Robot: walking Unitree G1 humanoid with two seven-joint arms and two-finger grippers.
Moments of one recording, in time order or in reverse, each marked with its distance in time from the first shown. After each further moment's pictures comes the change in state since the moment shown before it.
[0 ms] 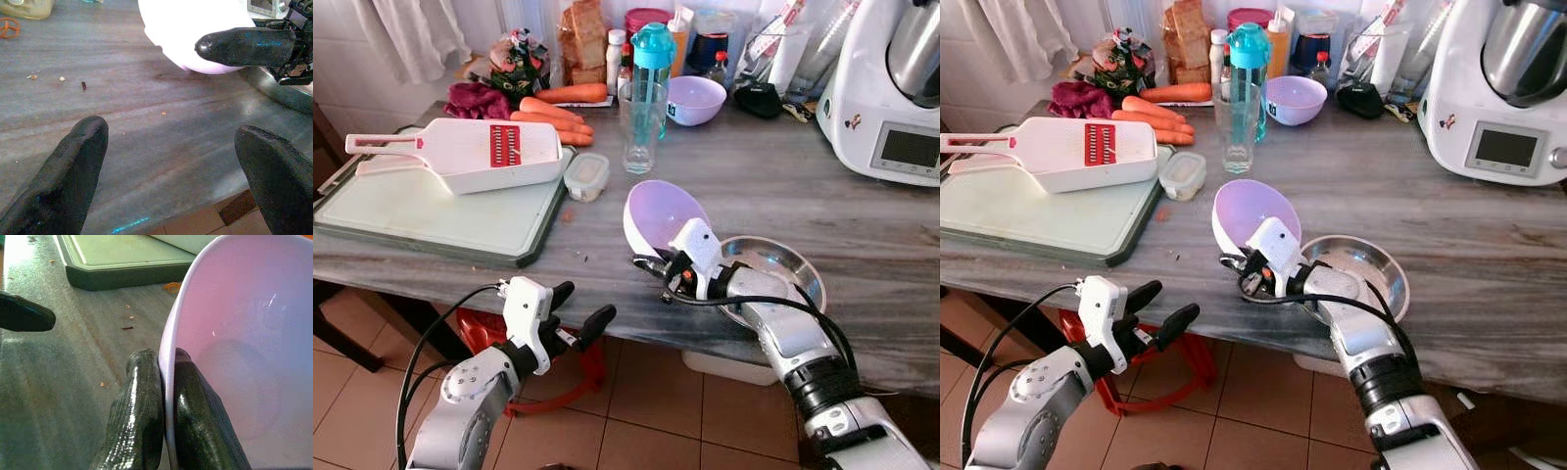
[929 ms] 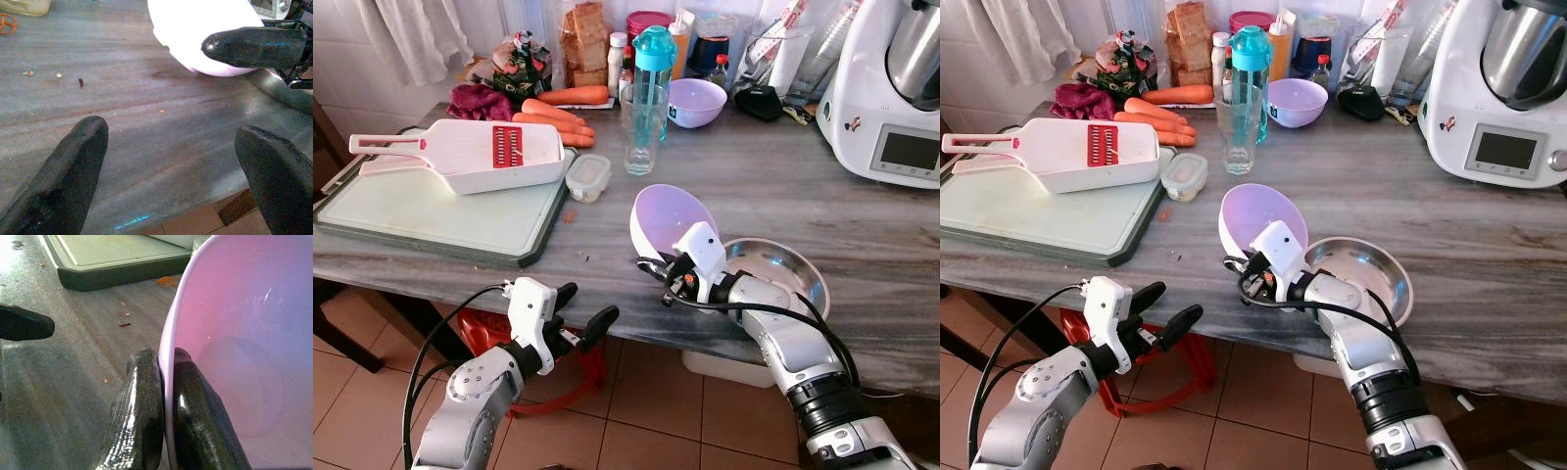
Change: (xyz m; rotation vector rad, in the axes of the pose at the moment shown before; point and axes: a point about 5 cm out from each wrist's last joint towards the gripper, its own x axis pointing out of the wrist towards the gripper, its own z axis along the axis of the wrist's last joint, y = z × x) left arm 0.004 -0.001 -0.003 -0.007 0.007 0.001; right arm -0.005 0.006 -0.003 0.076 0.022 -0.068
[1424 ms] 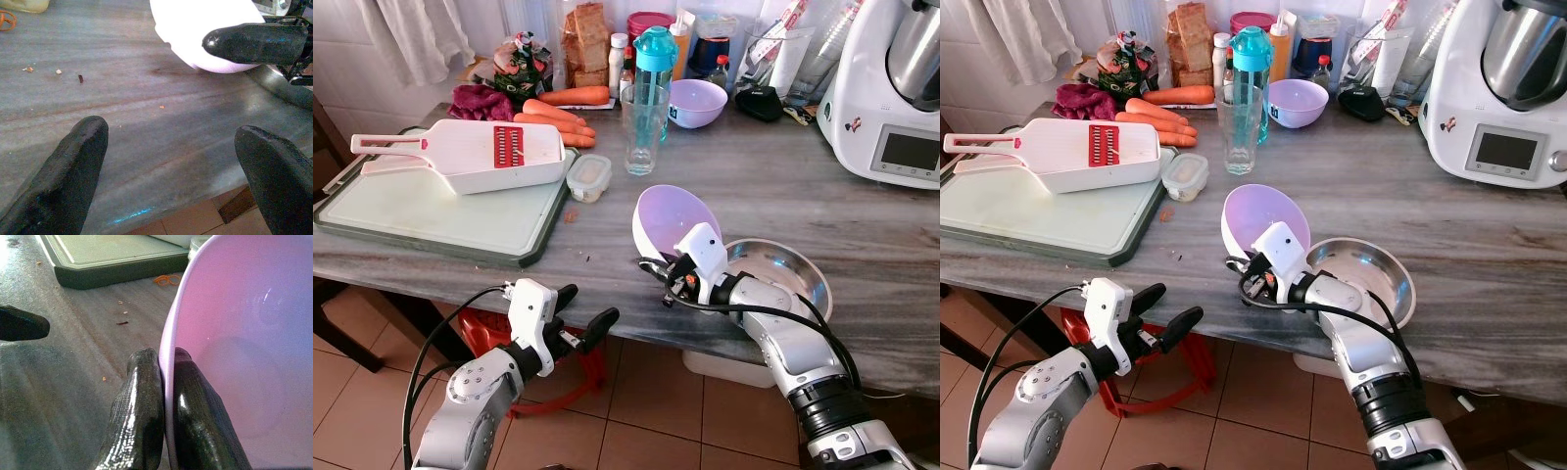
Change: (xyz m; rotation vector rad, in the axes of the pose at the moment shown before) left arm -0.001 0.000 -0.002 0.003 0.010 -0.002; right arm -0.002 0.001 -0.001 -0.006 0.001 -0.015
